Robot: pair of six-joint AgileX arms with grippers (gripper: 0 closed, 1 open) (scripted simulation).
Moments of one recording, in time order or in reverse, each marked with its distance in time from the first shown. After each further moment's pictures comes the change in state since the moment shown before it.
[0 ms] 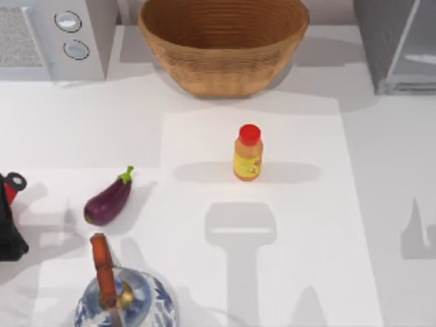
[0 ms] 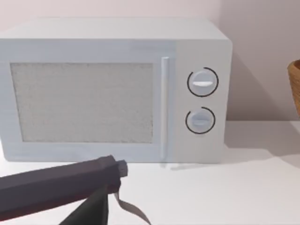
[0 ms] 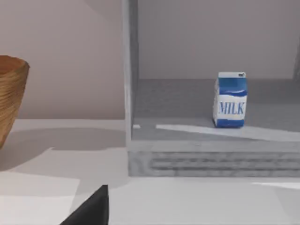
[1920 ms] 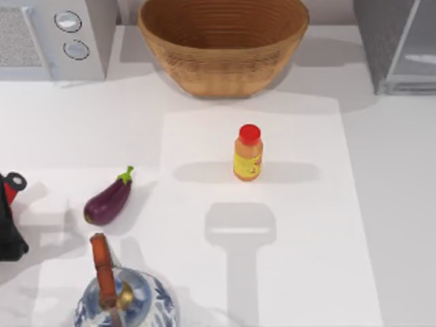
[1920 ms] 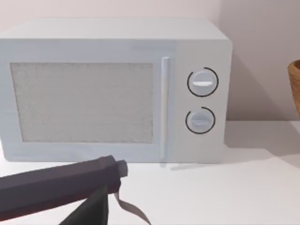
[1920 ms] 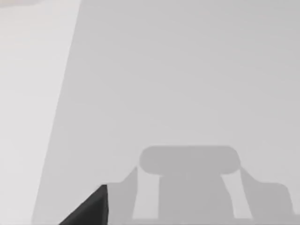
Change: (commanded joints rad) left arm 0.000 0.000 0.000 0.000 0.000 0.000; right arm 0.020 -0.233 0.661 -1.468 0.006 -0.012
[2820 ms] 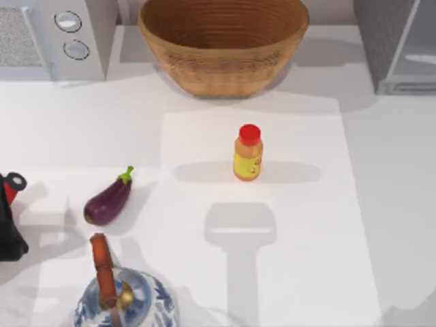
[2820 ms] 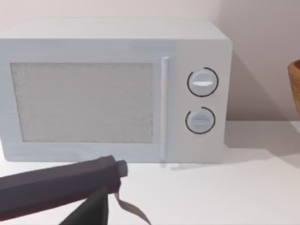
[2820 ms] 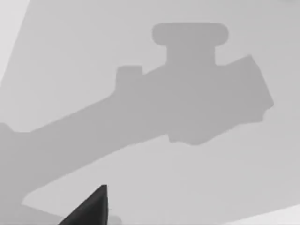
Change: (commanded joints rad) left arm 0.000 0.000 0.000 0.000 0.000 0.000; right arm -1.016 1.099 0.471 -0.058 -0.566 -1.131
